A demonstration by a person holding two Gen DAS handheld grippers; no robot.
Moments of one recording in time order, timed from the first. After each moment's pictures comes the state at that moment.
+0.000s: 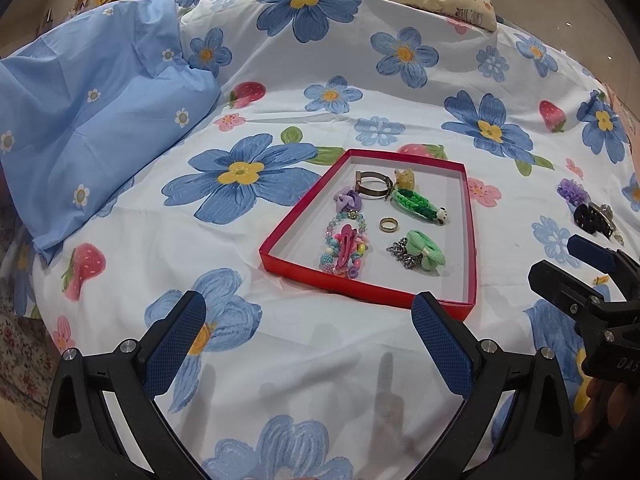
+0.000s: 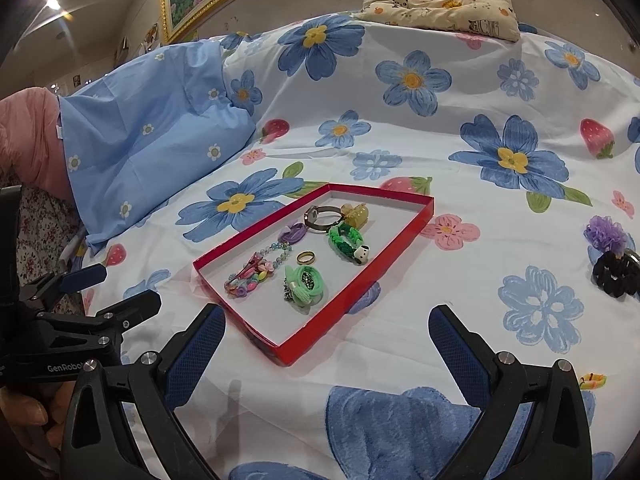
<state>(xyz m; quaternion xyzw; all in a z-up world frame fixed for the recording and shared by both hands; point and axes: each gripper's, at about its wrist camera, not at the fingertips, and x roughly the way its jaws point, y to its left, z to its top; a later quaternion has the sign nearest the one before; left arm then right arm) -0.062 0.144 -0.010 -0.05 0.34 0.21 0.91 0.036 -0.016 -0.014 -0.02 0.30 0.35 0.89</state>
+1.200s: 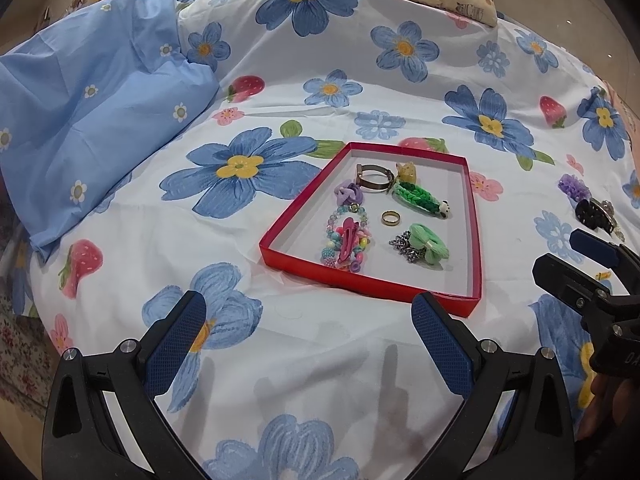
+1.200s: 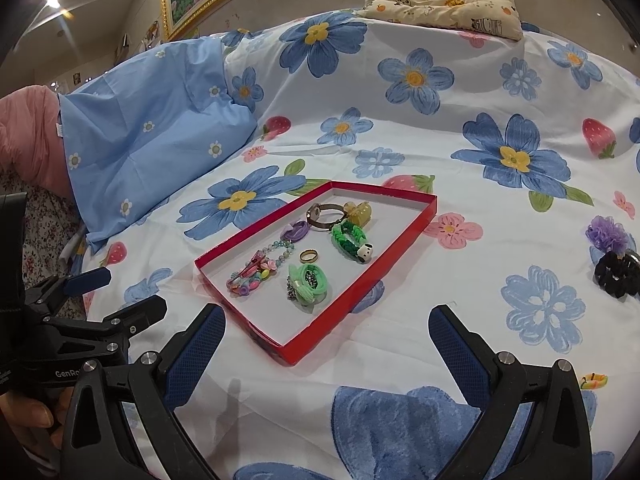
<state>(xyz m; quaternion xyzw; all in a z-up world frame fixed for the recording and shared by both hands) -0.060 0.148 -0.016 -0.05 0.35 0.21 0.91 0.037 -0.014 -0.013 -0.03 0.30 0.36 0.88</state>
